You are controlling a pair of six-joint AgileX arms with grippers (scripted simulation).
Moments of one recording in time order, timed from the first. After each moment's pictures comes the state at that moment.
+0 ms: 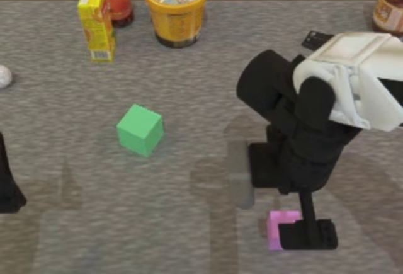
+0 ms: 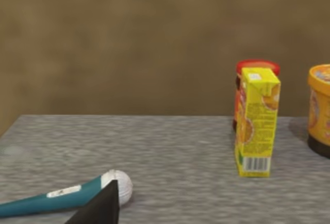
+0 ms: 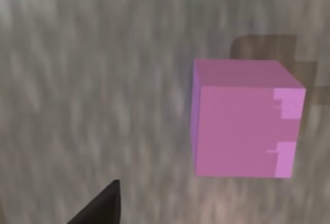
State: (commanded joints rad) left arm 0.00 0.00 0.00 0.00 0.00 0.00; right arm 0.75 1.77 1.24 -1.04 -0.02 -0.82
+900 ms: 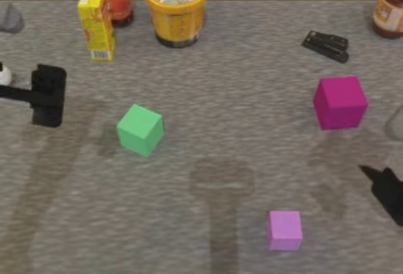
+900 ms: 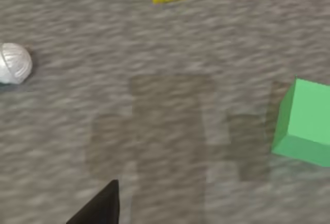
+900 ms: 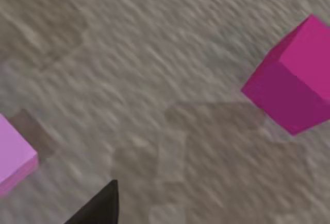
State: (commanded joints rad) left arm -0.20 1.05 0.89 -0.59 0.00 0.05; right arm 0.37 0.91 0.66 -0.53 -0.07 -0.47
